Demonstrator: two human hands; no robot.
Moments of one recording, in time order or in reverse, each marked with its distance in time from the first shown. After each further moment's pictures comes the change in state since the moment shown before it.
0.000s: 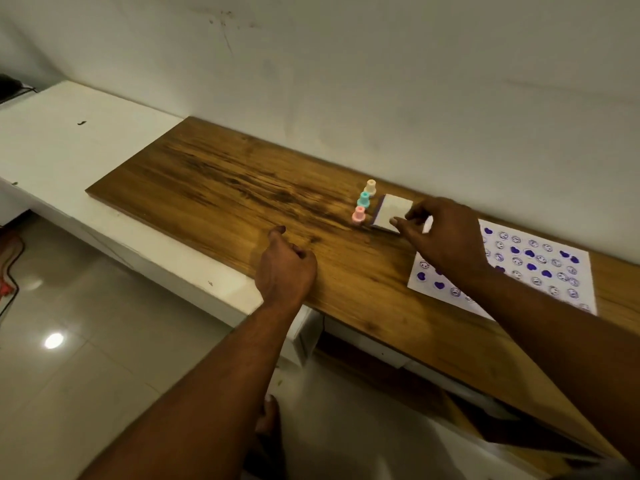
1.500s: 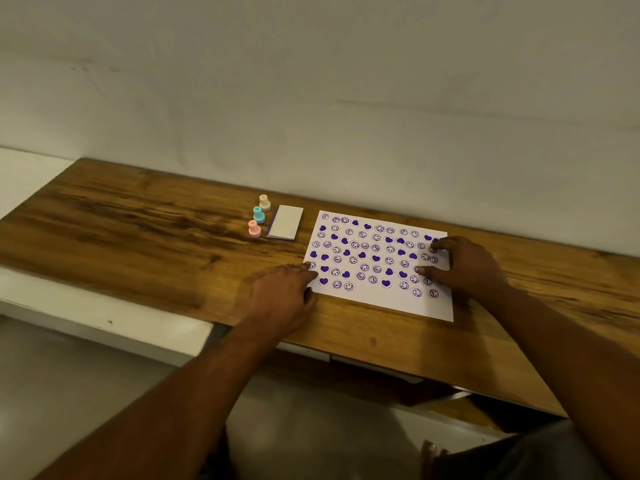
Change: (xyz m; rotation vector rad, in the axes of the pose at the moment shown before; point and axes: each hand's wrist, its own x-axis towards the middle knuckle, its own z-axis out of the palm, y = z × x) left_hand -0.089 0.085 0.071 0.615 -0.458 0.796; right_hand -0.103 0.198 -0.127 -0.245 -0.275 0.347
